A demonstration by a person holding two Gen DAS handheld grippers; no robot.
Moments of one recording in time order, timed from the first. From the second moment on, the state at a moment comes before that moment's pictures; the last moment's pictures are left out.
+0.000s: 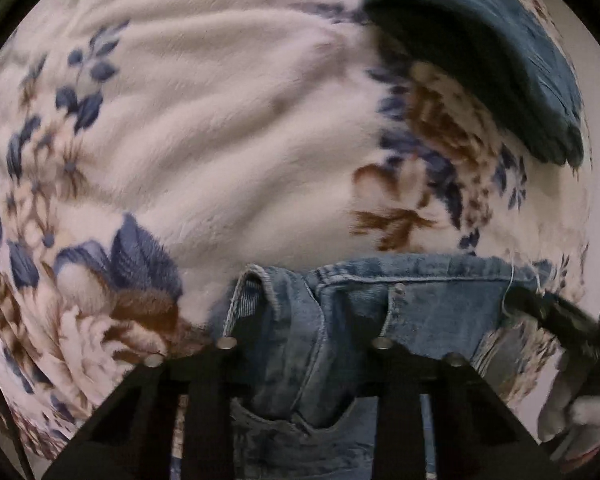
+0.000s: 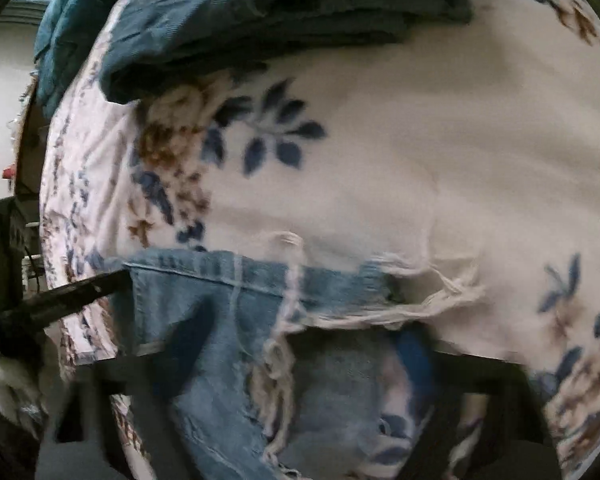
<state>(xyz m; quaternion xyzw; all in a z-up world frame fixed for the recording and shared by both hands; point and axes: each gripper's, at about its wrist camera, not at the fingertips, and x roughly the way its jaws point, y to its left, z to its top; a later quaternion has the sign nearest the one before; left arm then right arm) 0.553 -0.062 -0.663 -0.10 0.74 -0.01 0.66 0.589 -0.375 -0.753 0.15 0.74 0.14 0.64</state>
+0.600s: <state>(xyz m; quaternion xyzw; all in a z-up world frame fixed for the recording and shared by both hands) 0.517 -0.079 -0.567 -0.05 0.70 0.00 0.71 0.537 -0.363 -0.667 0.14 0.68 0.06 0.72</state>
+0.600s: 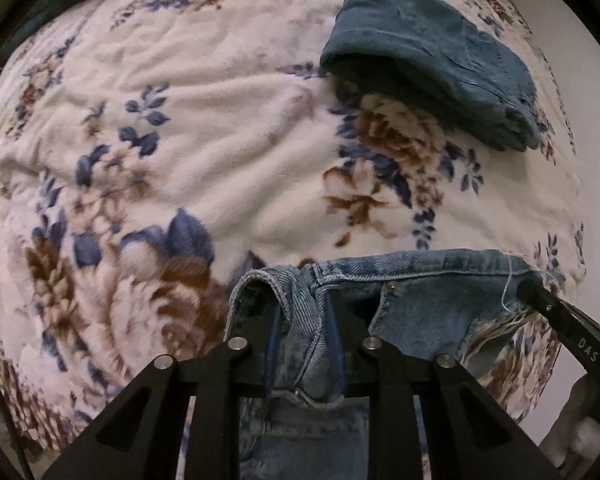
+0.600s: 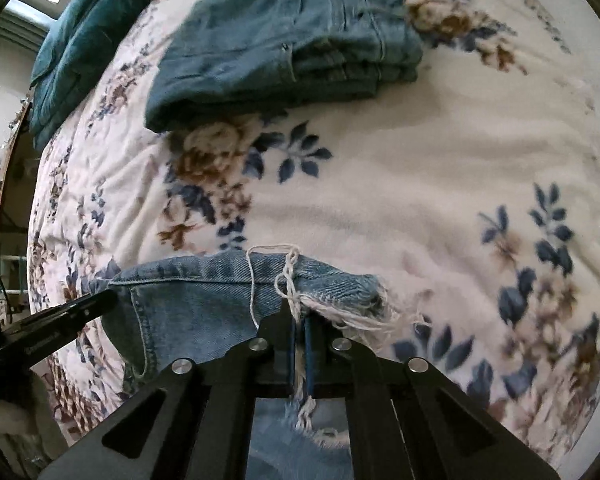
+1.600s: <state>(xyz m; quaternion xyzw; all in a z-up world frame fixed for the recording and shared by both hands) 0.275 -0.025 -0.538 -0.11 0.74 0.00 0.66 0.222 -0.323 -0.590 0.16 0.70 0.03 0.70</state>
